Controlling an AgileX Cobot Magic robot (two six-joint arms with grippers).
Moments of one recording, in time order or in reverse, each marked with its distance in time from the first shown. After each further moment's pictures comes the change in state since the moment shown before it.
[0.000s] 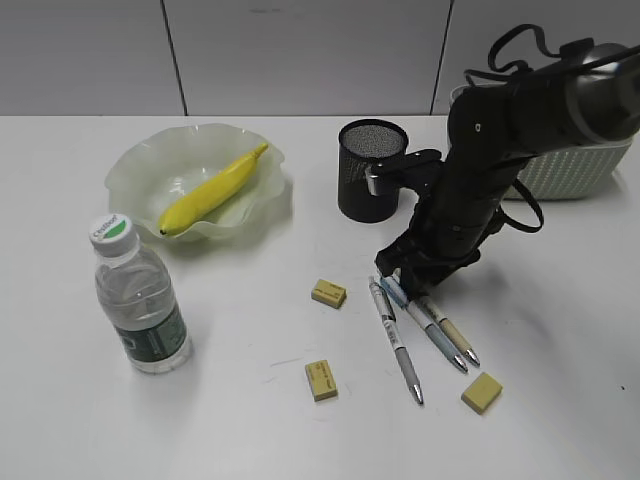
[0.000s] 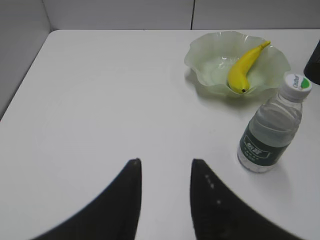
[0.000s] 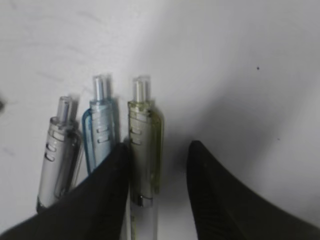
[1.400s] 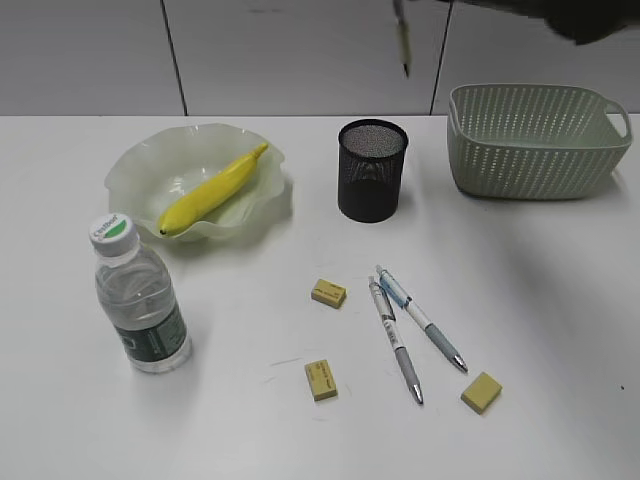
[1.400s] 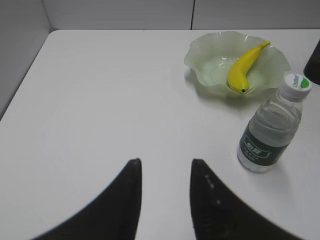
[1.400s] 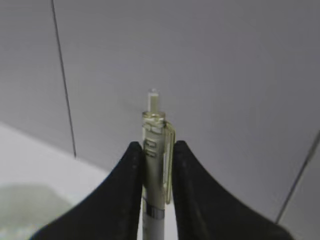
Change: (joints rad) left arm 0.000 0.000 0.000 0.000 0.000 0.001; right arm -0.014 -0.328 -0.006 -0.049 -0.875 0.005
